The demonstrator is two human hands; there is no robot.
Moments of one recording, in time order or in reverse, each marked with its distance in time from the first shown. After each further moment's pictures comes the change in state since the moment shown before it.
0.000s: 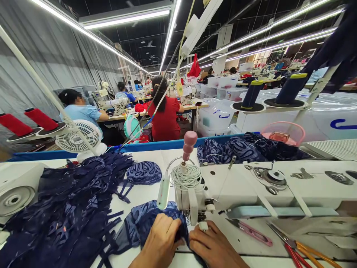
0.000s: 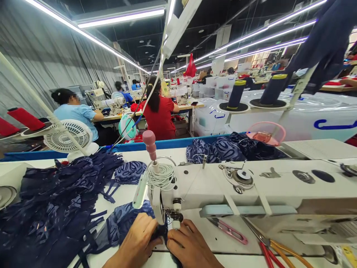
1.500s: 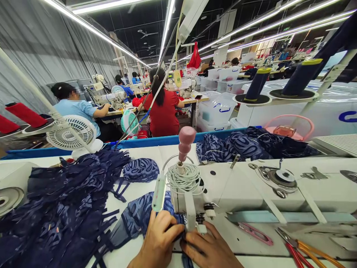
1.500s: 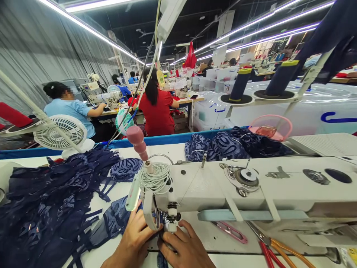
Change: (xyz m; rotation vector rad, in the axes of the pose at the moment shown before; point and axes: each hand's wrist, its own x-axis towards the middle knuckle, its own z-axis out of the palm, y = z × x) left_hand 0.000 0.003 0.002 -0.089 -0.036 -0.021; right_hand 0.001 -0.009 0.010 -0.125 0.223 -0.001
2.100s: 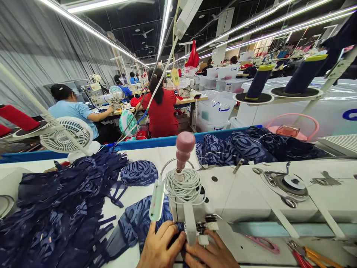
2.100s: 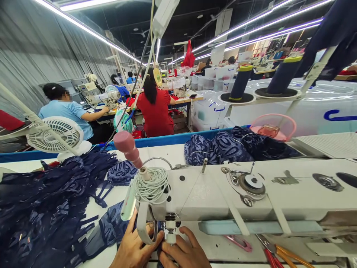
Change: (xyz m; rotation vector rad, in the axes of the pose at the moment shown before) left_hand -0.002 -0.005 0.014 0.168 0.171 0.148; right_hand -0.001 0.000 0.002 -0.016 0.050 0.052
